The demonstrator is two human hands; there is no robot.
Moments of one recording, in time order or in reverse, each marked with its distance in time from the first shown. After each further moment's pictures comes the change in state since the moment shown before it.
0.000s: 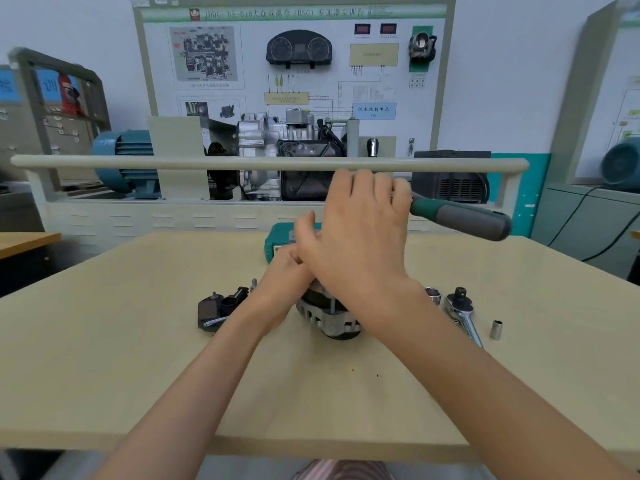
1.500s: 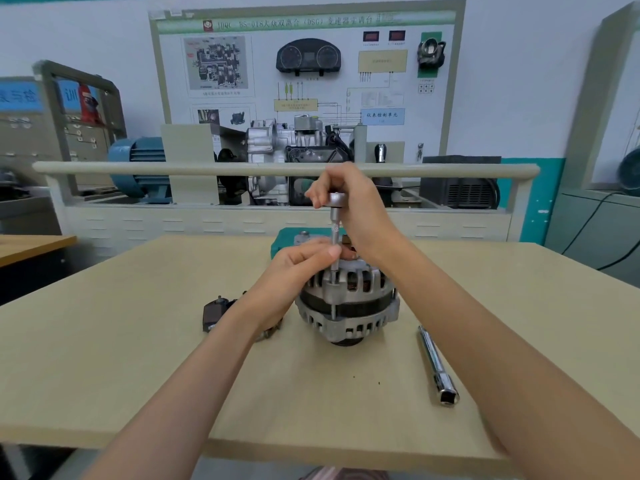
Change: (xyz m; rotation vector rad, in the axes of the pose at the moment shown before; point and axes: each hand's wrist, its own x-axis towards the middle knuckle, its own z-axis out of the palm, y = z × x) left_hand 0.007 -0.005 -0.011 -0.071 -0.091 -0.086; right_hand 0.046 0.019 0.027 1.589 -0.345 0.169
